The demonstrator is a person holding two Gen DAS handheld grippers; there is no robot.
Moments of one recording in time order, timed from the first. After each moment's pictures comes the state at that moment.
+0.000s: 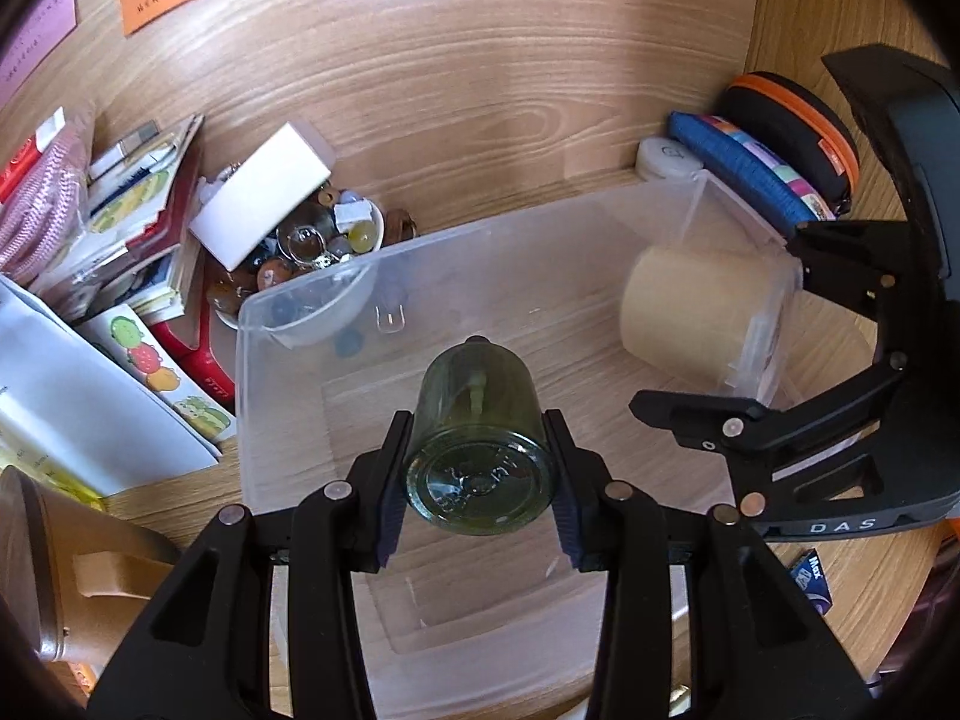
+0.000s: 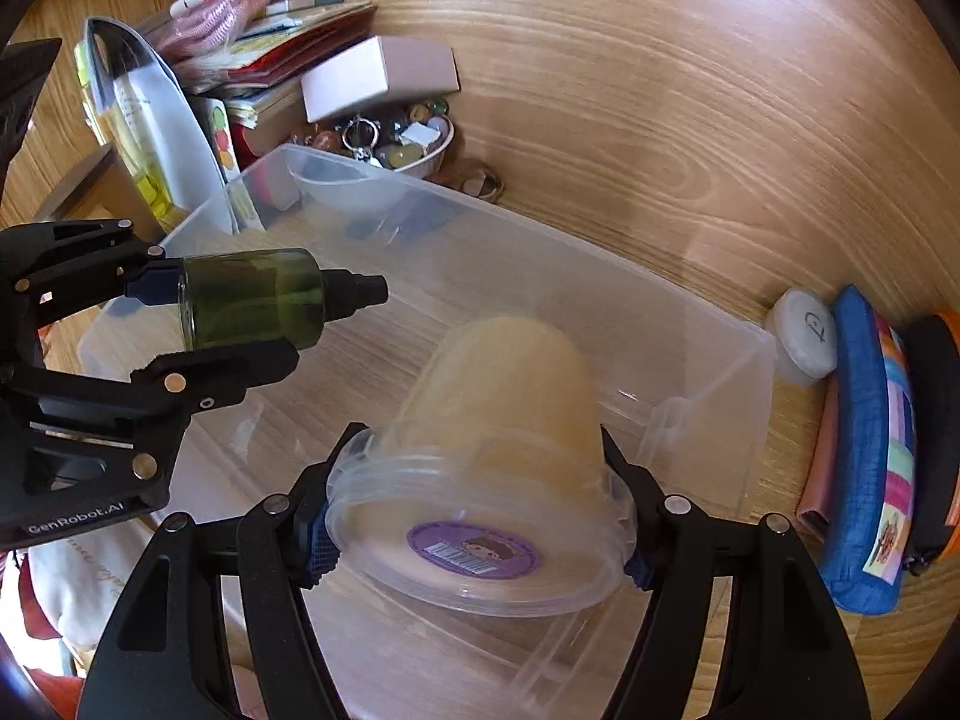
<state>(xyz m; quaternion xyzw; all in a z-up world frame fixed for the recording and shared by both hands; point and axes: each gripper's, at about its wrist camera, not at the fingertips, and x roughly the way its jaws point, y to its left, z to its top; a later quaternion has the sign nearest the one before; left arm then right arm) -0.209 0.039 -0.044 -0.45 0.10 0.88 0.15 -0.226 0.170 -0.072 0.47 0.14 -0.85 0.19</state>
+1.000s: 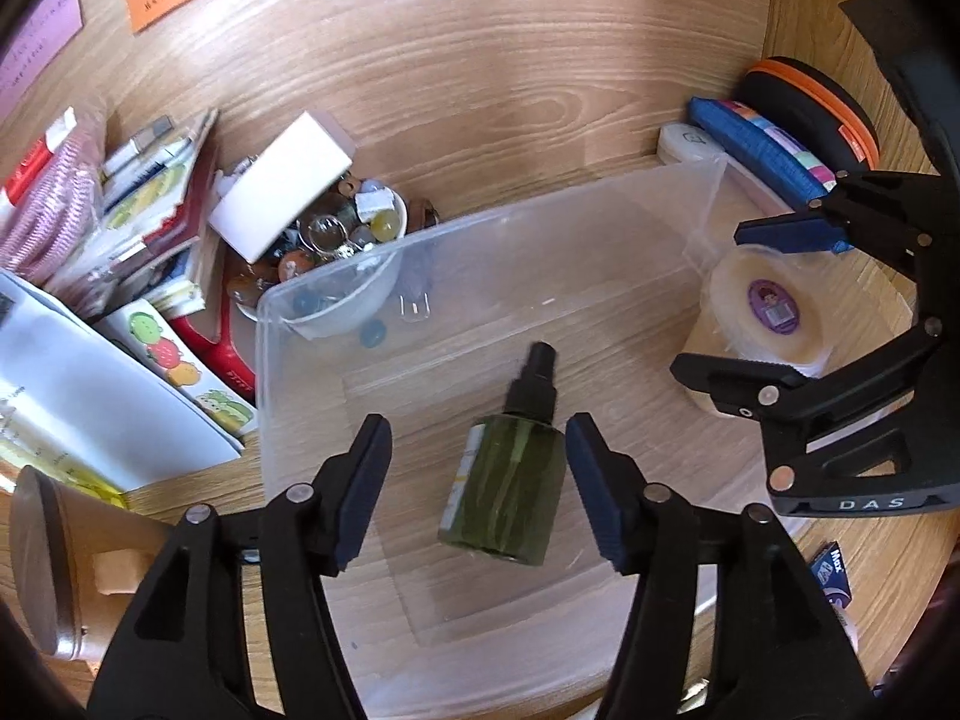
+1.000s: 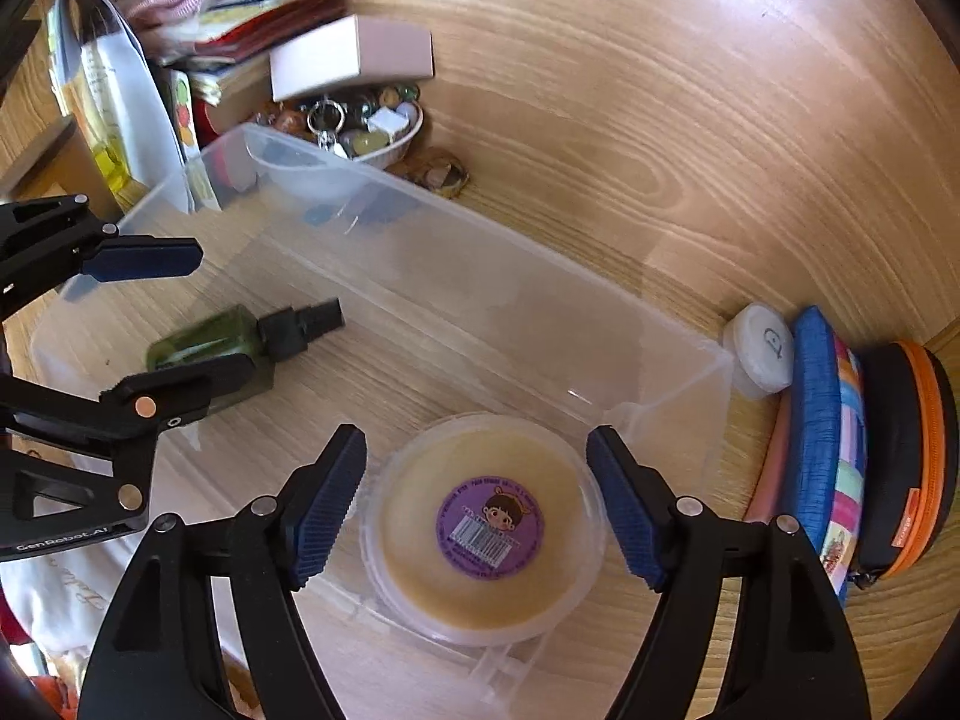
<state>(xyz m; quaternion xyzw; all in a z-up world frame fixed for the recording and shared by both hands) -0.198 0.042 -0.041 -0.45 0.12 0.88 0.12 -0.226 0.170 -0.064 0.47 0.19 -0.85 0.15</state>
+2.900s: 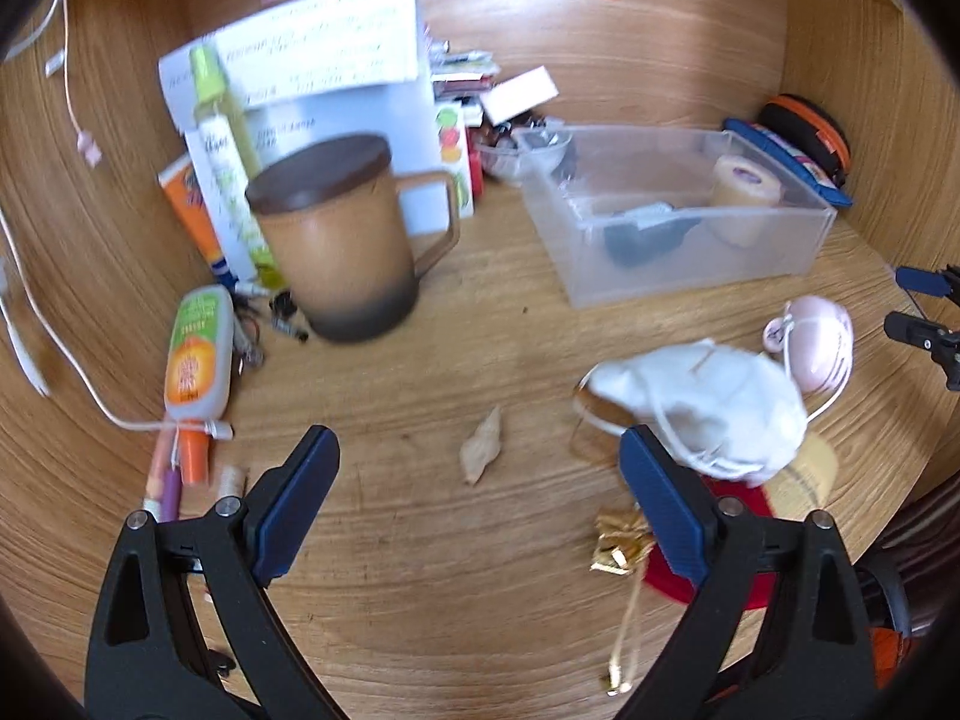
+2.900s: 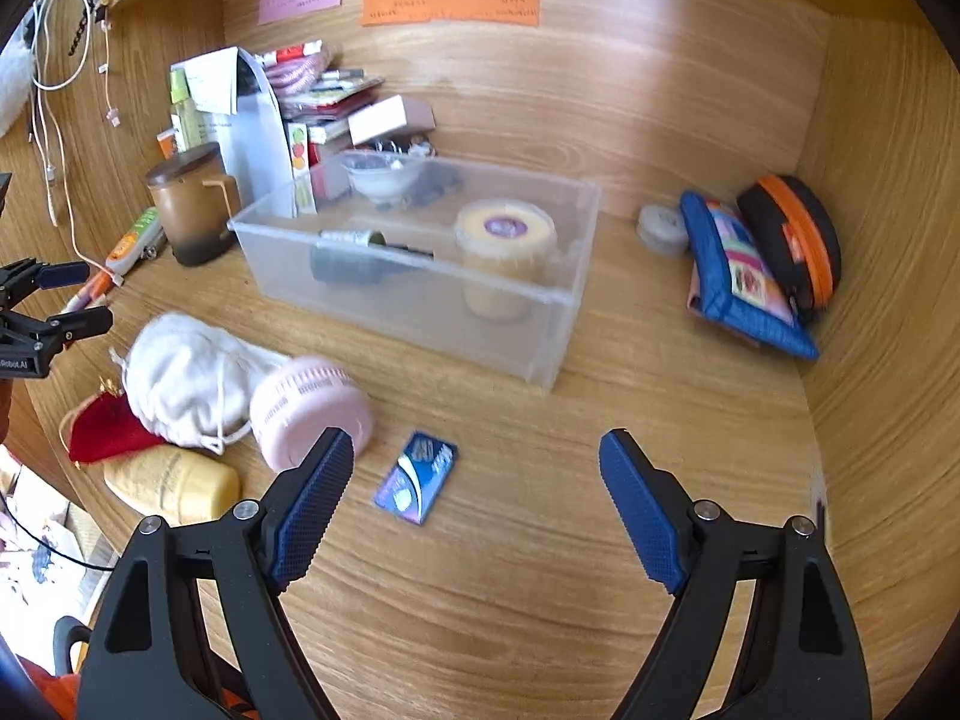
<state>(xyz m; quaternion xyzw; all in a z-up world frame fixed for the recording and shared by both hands) -0.007 -0.090 -0.044 -0.41 0.06 0.91 0.04 -0.030 0.225 -0.060 0.38 0.08 -0.91 0.13</state>
